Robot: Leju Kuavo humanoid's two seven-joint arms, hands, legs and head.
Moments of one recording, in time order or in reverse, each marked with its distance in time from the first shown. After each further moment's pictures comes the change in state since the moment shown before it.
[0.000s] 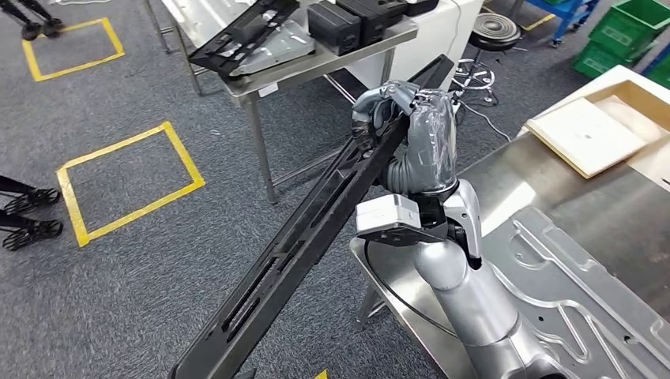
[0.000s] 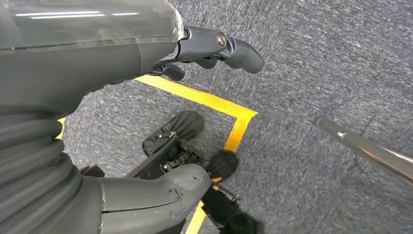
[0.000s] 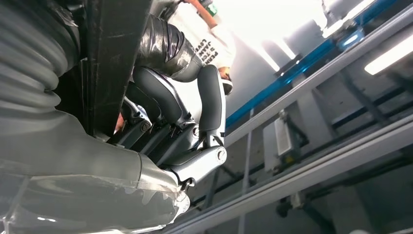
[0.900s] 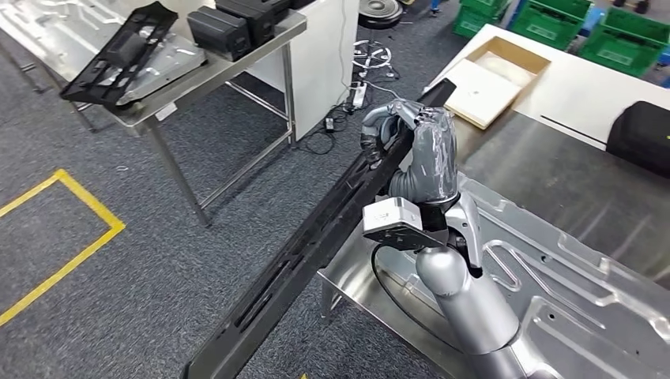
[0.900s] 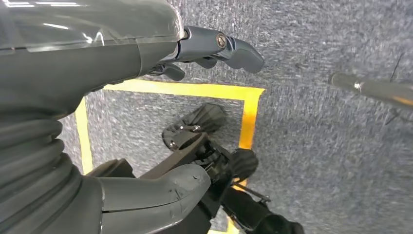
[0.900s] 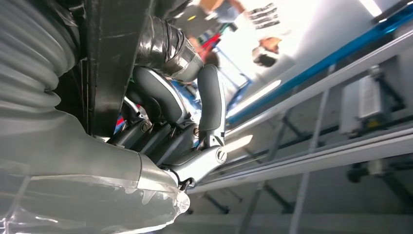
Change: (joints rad) left arm 0.033 0.008 0.022 0.002 0.014 -0.032 0.050; right arm 0.058 -0.011 -0.022 0.034 -0.006 -0.017 -0.008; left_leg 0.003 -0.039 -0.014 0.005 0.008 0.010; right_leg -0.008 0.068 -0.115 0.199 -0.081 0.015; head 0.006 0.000
